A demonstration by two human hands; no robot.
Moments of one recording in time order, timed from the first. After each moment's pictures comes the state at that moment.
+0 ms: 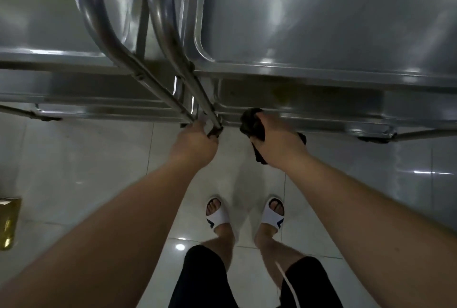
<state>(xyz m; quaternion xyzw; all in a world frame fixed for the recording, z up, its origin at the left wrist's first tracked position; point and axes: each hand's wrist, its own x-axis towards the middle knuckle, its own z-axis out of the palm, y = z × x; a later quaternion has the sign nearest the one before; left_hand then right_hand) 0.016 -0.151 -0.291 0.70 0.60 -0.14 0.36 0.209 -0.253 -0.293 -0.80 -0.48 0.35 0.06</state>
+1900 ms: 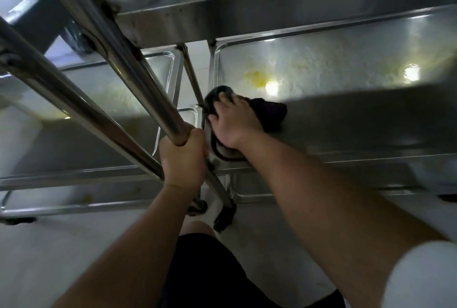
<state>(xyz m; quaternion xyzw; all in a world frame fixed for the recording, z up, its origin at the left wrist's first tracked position) 0.068 -0.062 -0.455 0.58 0.46 0.47 0.48 0.218 -0.032 -0.490 -0.80 -0.57 0.16 0.13</state>
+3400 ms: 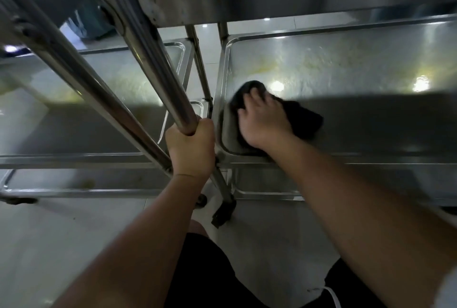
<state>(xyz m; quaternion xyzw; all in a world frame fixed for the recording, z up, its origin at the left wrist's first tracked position) 0.075 -0.064 -0.459 0.54 0.46 0.51 0.48 0.241 -0.060 -0.497 -0.82 -0.53 0.16 0.11</state>
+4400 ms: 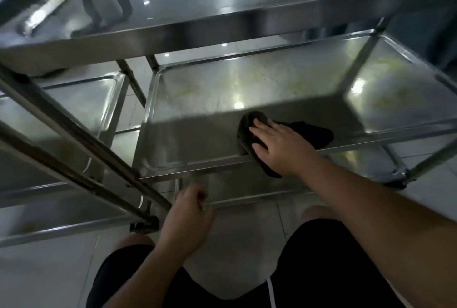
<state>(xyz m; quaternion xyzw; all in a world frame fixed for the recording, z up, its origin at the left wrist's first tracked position) 0.110 -0.202 -0.525 0.82 0.47 0.11 0.30 0.395 -0.267 -0.492 -0.80 -0.58 0.12 0.08</state>
